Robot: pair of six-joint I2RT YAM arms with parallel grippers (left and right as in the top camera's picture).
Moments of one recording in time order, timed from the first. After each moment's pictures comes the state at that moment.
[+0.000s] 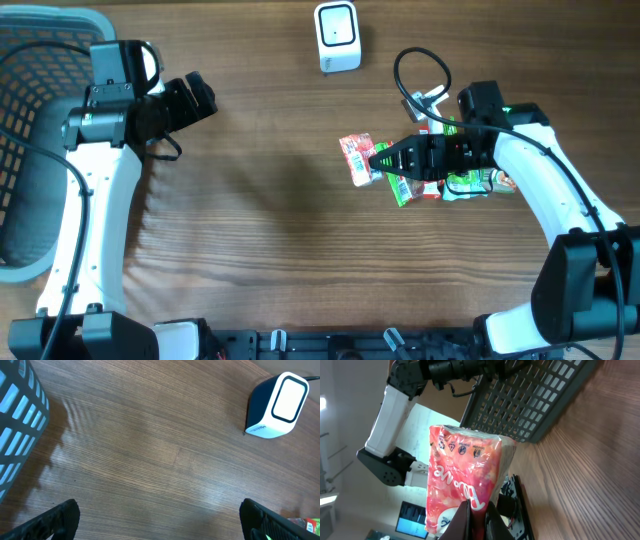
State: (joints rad) left arm 0.07 1.49 1.34 -0.81 0.13 -0.36; right arm 0.10 1.67 1.17 -1.10 -1.56 -0.47
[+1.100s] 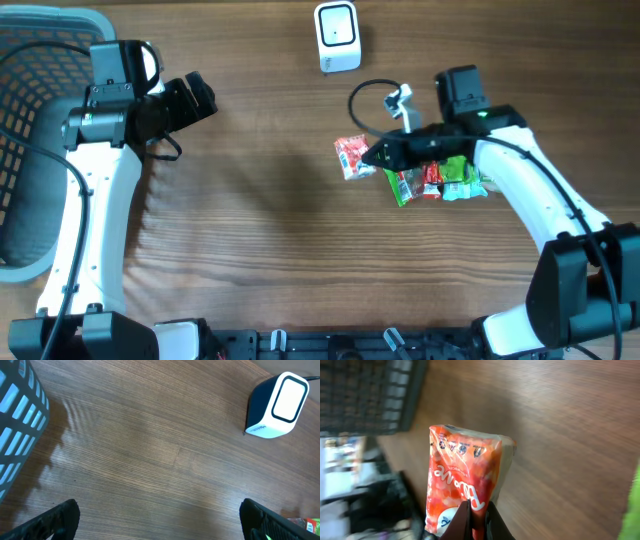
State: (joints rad) left arm 0.07 1.49 1.34 -0.81 0.14 -0.36; right arm 0.23 1.67 1.17 -0.71 -0.80 0.03
